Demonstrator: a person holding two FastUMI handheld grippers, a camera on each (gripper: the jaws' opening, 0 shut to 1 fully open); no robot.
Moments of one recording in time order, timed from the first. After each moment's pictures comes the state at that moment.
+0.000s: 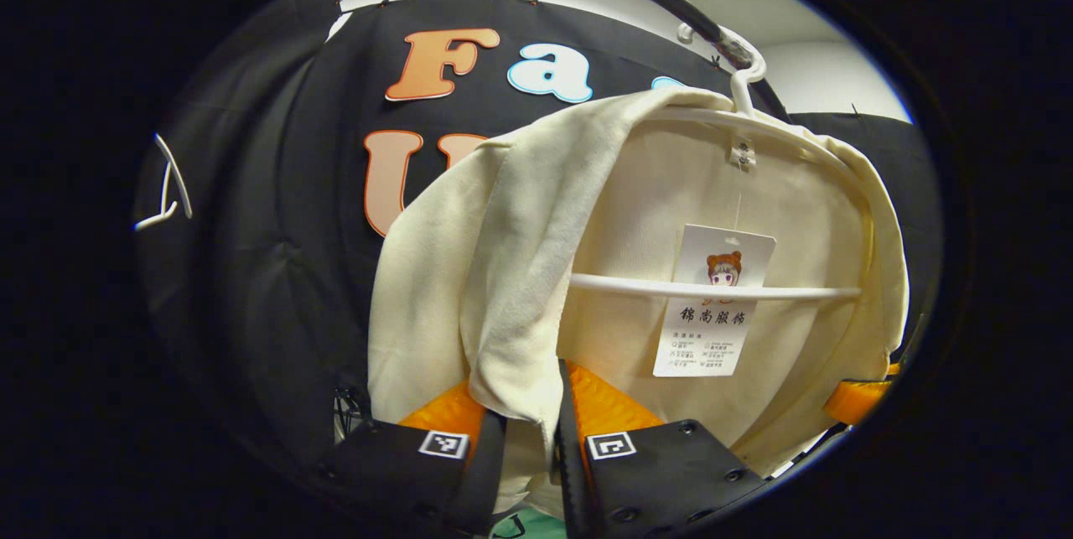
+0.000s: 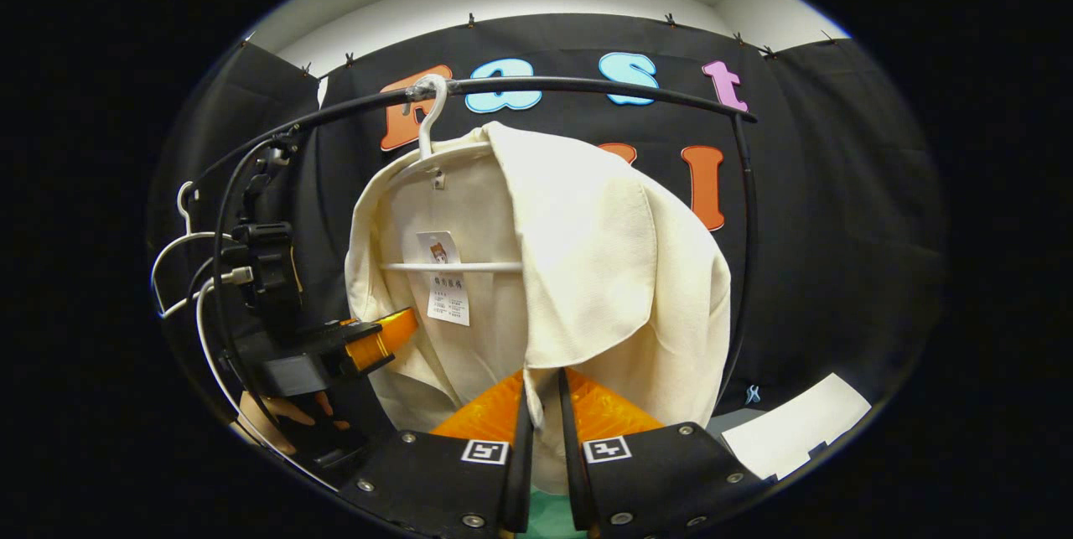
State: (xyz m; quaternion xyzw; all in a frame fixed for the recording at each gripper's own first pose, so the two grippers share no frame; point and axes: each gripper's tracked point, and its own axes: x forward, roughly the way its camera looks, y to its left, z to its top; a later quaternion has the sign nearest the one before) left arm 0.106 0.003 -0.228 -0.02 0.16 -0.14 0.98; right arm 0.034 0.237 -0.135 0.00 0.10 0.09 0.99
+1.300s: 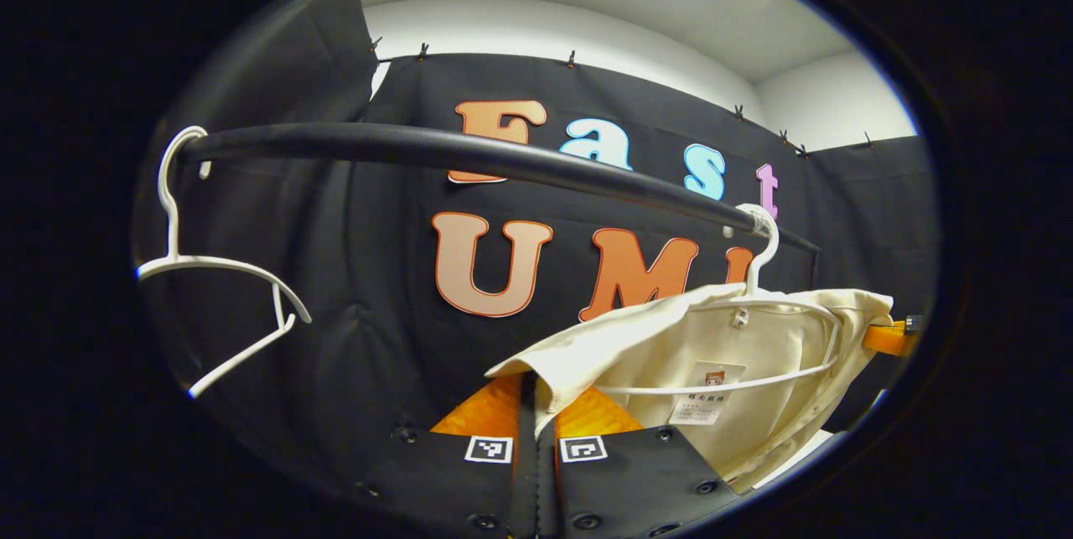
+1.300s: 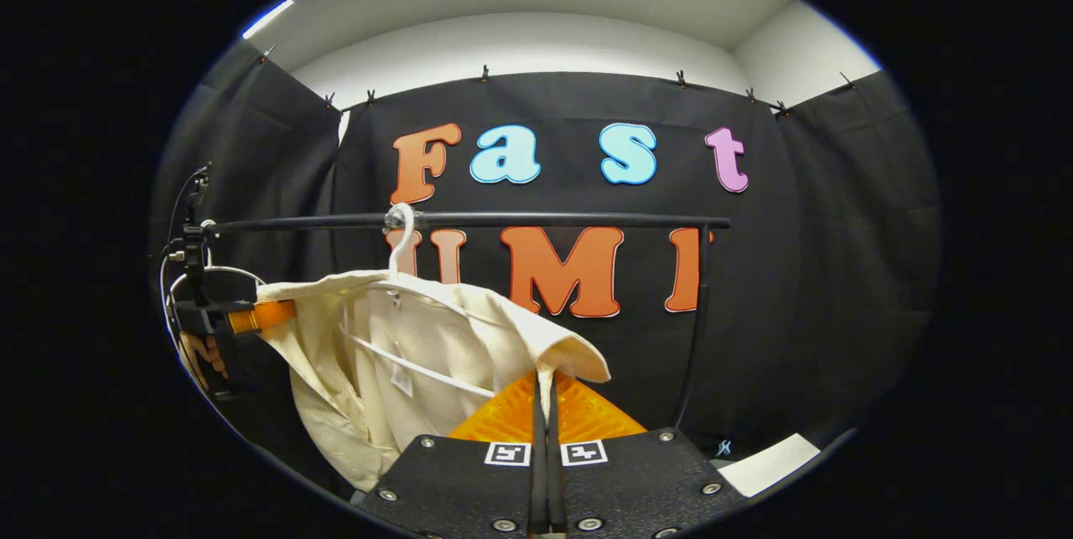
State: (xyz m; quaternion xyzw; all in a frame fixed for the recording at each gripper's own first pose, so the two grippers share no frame) left arm 0.072 0.111 -0.067 -0.01 0.07 -0.07 0.99; right arm 0.025 0.148 0.009 -0.05 0.01 0.11 0.99
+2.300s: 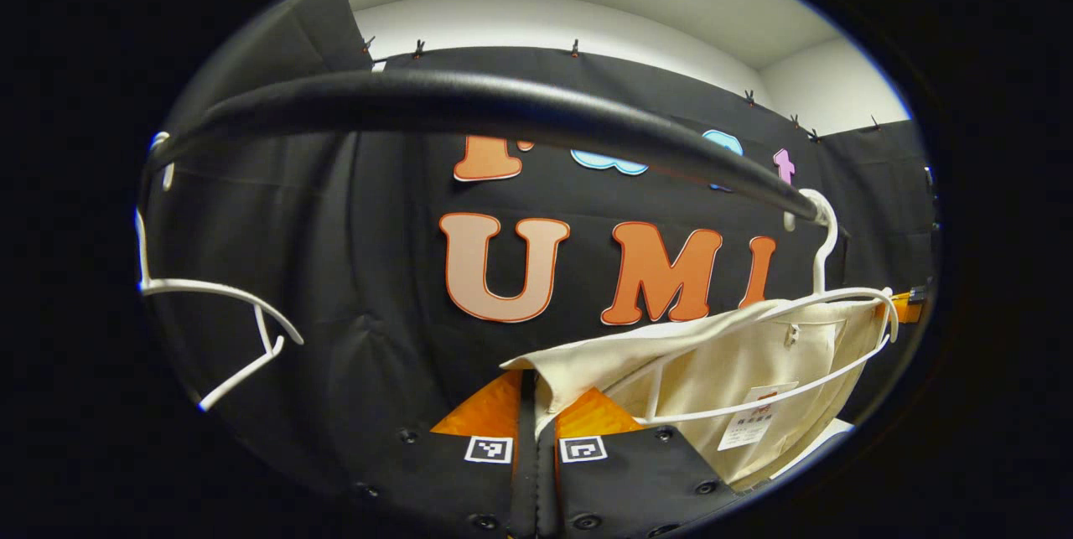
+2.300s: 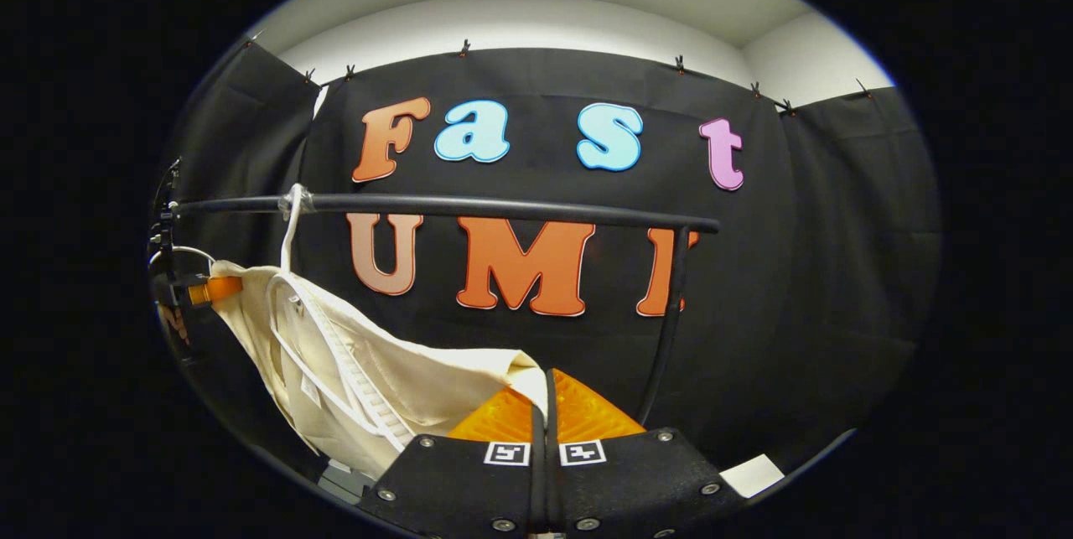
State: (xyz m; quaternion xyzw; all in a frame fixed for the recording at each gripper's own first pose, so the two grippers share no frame) left arm 0.123 0.125 -0.083 0.02 0.08 -0.05 0.99; right arm 0.121 0.101 0.000 -0.08 0.05 0.10 0.99
